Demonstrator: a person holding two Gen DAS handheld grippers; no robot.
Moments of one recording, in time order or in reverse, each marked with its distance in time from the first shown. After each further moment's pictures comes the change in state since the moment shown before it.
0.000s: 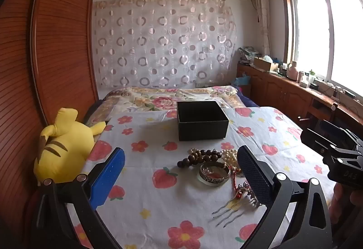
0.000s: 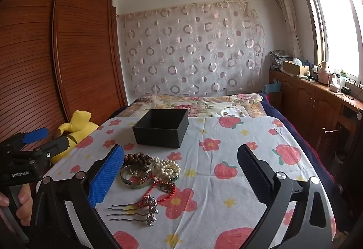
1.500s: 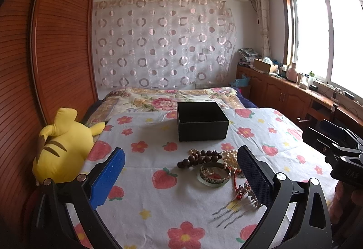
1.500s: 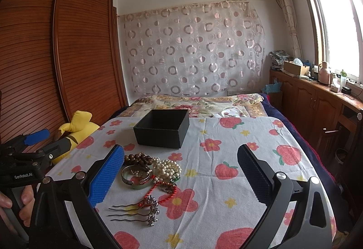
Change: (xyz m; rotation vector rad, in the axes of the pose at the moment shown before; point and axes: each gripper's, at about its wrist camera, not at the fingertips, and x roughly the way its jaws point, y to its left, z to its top) left arm 0.002 -0.001 0.001 -0.001 -0.002 0.001; right arm -0.001 0.001 0.001 0.001 -0.002 0.001
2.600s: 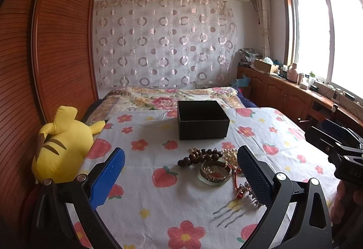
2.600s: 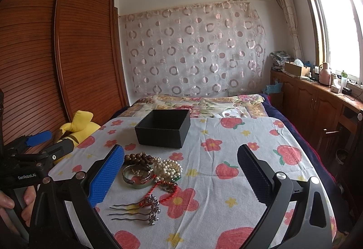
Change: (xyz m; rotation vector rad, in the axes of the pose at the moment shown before) left arm -0.002 0.001 0.000 -0.004 -0.006 -0.003; right arm -0.002 0.001 0.000 -0.001 0.000 0.001
